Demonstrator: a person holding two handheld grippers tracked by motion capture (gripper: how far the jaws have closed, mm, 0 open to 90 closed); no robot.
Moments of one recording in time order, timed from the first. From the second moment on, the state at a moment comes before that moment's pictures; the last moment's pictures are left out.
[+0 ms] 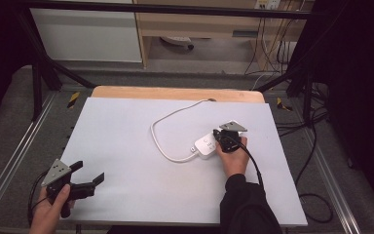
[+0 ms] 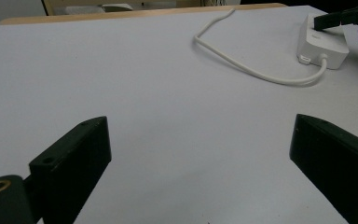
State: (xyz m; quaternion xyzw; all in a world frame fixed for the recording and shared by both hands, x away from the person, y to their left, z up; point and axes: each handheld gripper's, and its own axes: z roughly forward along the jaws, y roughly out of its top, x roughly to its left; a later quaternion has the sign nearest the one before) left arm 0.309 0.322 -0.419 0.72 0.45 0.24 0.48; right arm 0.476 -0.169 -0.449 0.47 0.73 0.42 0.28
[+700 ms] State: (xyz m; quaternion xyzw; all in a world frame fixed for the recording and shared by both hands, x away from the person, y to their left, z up) left arm 0.310 0.322 -0.420 0.72 0.45 0.24 0.48; right arm 0.480 -0.170 -0.445 0.48 0.73 0.41 0.26
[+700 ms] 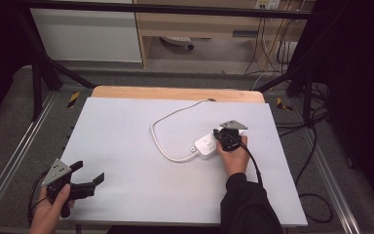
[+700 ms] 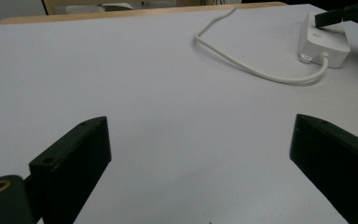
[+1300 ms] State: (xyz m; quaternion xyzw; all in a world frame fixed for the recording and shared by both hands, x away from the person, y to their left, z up) left arm 0.311 0.323 -0.420 0.72 0.45 0.24 0.48; right arm 0.483 -0.173 -0.428 0.49 0.73 0.42 0.24
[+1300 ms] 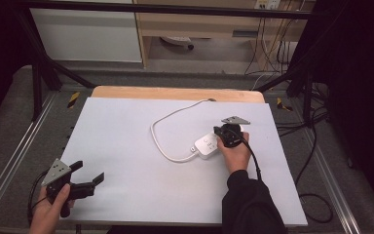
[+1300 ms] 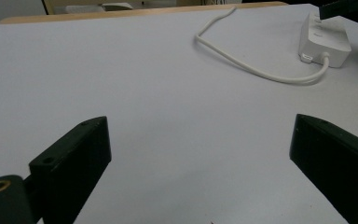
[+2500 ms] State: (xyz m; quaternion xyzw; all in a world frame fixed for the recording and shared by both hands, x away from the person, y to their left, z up) left arm 0.311 0.323 -0.421 0.72 0.45 0.24 0.47; right arm 0.483 -0.188 -0.401 0.46 0.71 0.47 0.25
